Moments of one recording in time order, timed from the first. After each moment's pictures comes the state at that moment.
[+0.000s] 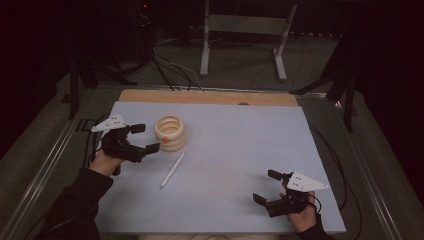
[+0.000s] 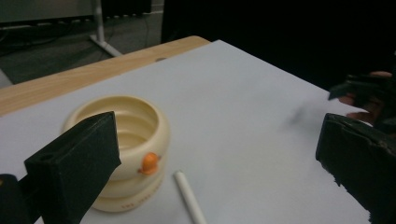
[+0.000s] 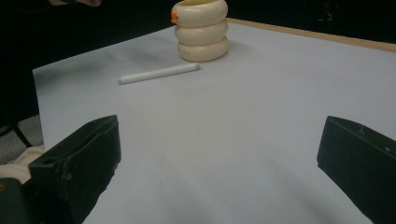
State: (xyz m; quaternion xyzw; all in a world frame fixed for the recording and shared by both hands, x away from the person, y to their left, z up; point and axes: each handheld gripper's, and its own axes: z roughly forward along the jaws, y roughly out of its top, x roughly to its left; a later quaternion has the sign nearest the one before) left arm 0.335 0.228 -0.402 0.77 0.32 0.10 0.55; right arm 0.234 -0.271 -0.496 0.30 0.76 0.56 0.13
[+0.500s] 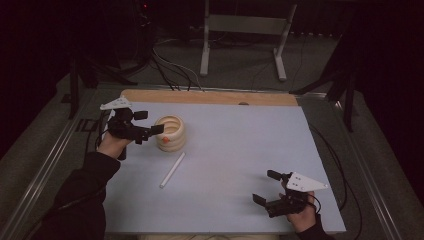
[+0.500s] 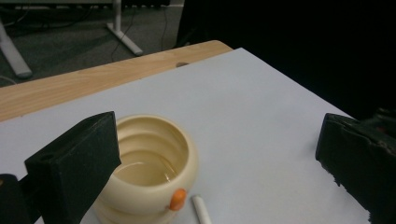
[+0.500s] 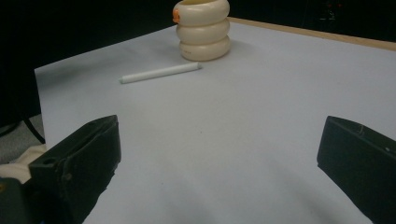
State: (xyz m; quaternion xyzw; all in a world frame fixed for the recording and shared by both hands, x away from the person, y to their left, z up) left arm 0.377 0.220 -0.392 0.75 0.38 0.08 0.53; right arm 0.235 -0.271 -0.497 0.30 0.76 0.56 0.13
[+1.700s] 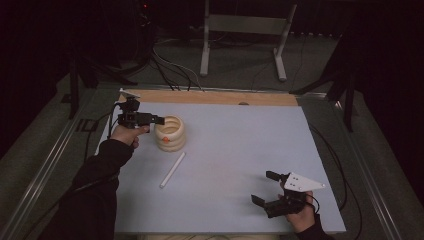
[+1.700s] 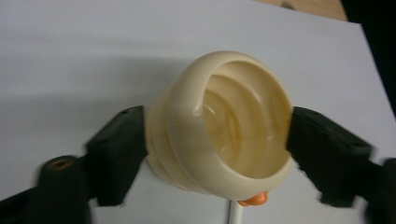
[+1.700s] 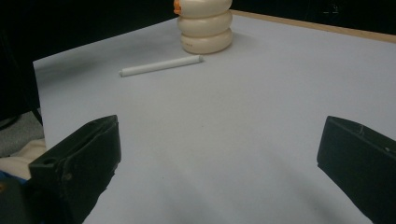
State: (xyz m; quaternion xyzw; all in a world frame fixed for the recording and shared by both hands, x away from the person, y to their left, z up) left arm 0.438 0.215 -0.426 0.69 0.63 -0.02 0.35; right arm 0.235 -0.268 -0.499 0.30 0.77 0.55 0.12
